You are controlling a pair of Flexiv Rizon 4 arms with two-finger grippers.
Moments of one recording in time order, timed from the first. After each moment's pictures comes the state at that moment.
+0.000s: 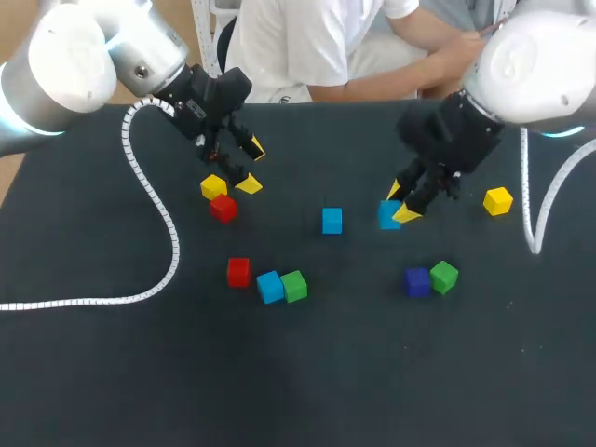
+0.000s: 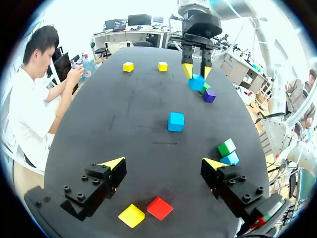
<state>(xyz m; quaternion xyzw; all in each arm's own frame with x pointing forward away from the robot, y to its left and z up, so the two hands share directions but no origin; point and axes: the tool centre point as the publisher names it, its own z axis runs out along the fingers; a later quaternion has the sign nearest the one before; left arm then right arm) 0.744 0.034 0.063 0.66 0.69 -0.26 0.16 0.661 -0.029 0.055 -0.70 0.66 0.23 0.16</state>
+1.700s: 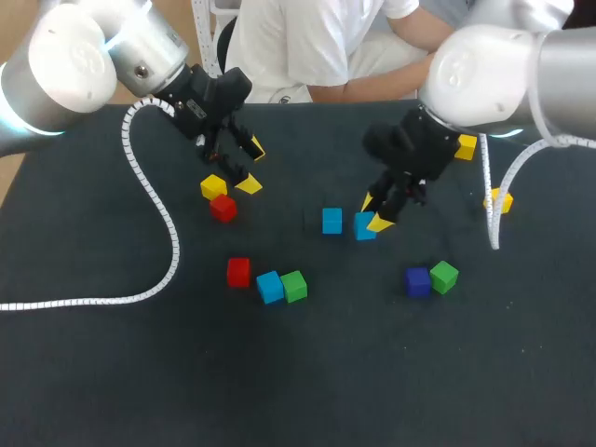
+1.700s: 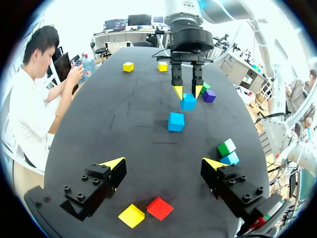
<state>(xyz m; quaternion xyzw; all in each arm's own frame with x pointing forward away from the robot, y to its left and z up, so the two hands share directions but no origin) 0.744 0.034 0.063 0.66 0.69 -0.26 0.16 0.679 0.003 0.016 -0.72 0.64 0.24 0.12</state>
